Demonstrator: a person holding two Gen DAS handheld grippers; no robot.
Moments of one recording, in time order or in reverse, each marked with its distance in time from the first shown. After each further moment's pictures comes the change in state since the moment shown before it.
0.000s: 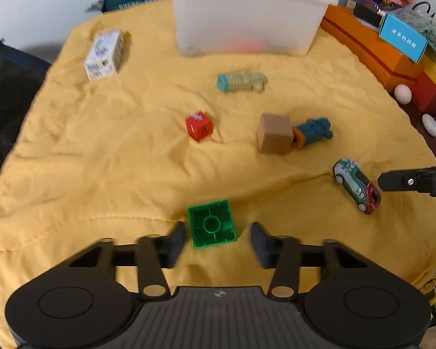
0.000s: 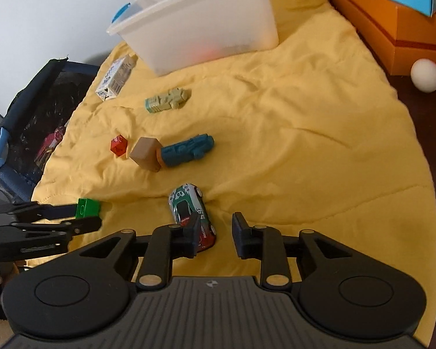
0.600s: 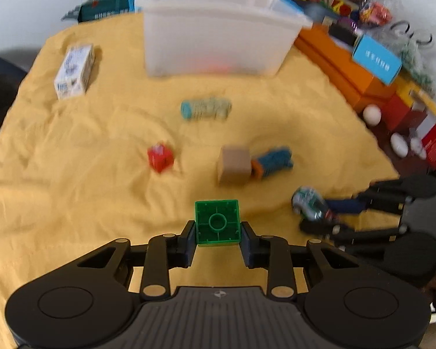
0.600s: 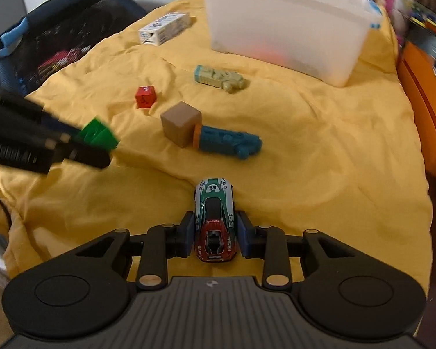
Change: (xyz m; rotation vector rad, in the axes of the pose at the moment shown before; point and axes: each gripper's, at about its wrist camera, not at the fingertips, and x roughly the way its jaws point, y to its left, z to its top) left arm -0.020 -0.012 0.029 -0.008 -0.063 -0.124; right arm 0.030 0.056 -0.003 -0.452 0.024 -0.117
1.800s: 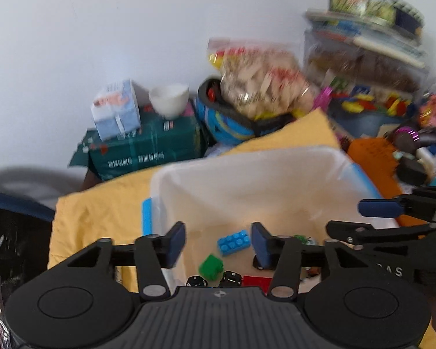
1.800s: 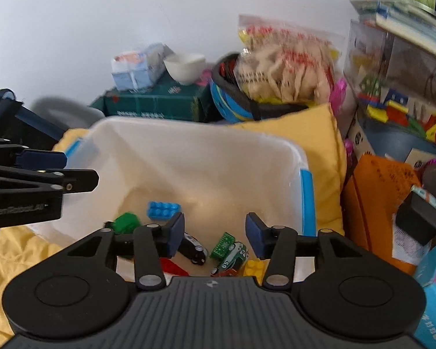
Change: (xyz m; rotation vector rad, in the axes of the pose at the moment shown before) left arm 0.022 0.014 0.247 0.084 -0.292 0.179; right arm 0.007 -0.113 0.230 0.177 -0.219 -0.183
